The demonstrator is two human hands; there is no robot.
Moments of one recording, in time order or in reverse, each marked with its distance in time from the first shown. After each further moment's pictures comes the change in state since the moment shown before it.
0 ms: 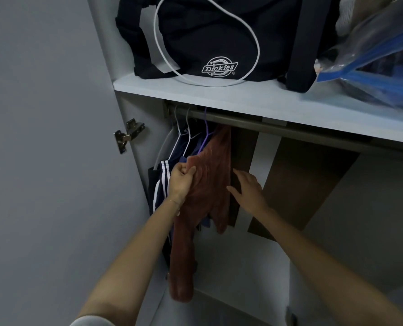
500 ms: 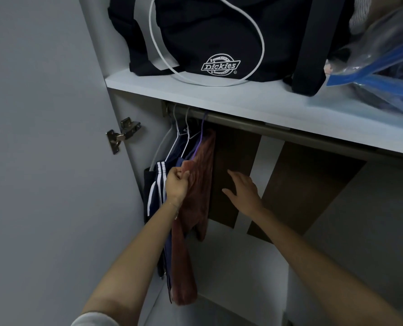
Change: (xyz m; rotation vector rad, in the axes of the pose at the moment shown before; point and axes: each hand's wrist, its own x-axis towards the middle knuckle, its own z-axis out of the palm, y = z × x) left_hand 0.018 -0.027 0.010 0.077 0.112 -0.018; right_hand 0.023 0.006 0.005 -0.019 -0.064 -0.057
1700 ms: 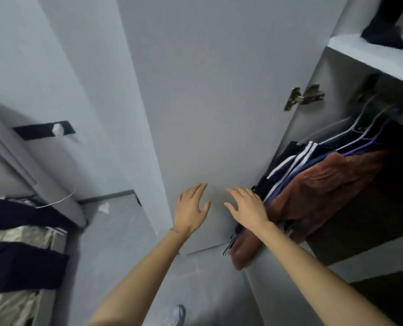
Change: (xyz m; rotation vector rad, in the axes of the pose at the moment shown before) left_hand -0.249 -0.117 -0.202 0.835 0.469 -0.061; right_hand -0.090 -0.177 0.155 -0.173 -0.390 -0.874
